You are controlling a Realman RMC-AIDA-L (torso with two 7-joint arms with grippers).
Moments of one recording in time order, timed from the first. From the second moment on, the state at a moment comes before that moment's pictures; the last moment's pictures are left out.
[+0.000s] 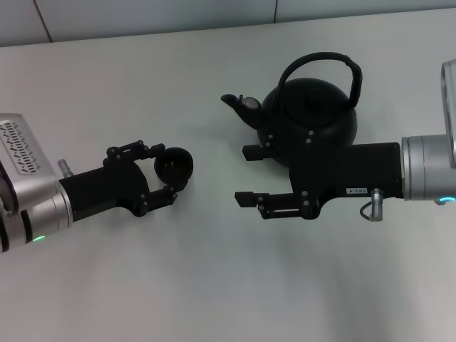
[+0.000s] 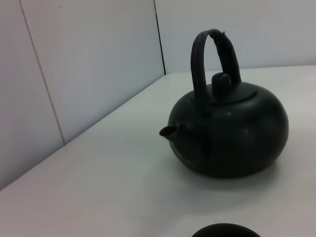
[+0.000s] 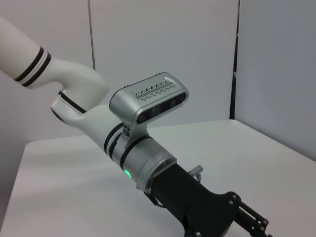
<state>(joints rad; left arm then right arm) -0.58 -2.08 1.04 0.29 1.59 1.15 -0.70 0.20 2.08 -1.34 -1.14 -1.61 -1.39 1.38</state>
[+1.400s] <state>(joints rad) -0.59 -2.08 1.06 0.29 1.59 1.11 -0.71 0.21 2.08 -1.34 -1.14 -1.61 -1.39 1.38</state>
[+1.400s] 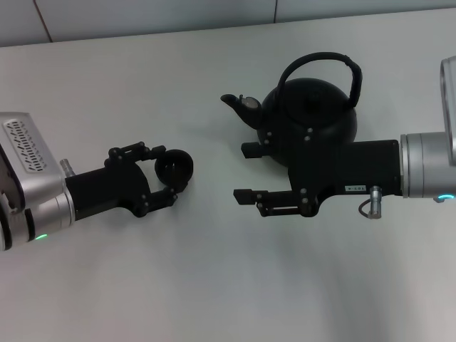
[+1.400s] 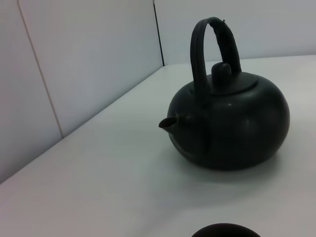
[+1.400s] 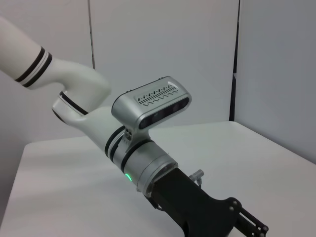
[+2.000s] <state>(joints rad) -0.58 -2.08 1.06 0.29 1.58 1.11 -0.72 0.21 2.08 -1.34 -1.14 -1.61 -1.38 1.38</state>
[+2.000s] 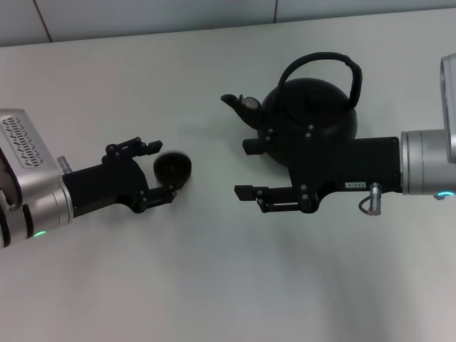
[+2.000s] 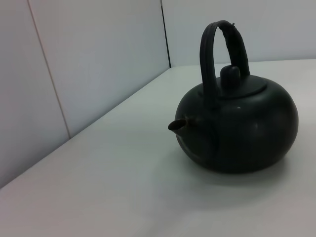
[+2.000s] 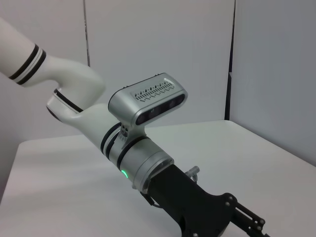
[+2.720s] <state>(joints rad) -0.56 -2.08 1.06 0.32 1.58 1.11 -0.71 0.21 2.08 -1.34 -1.14 -1.61 -1.36 1.38</state>
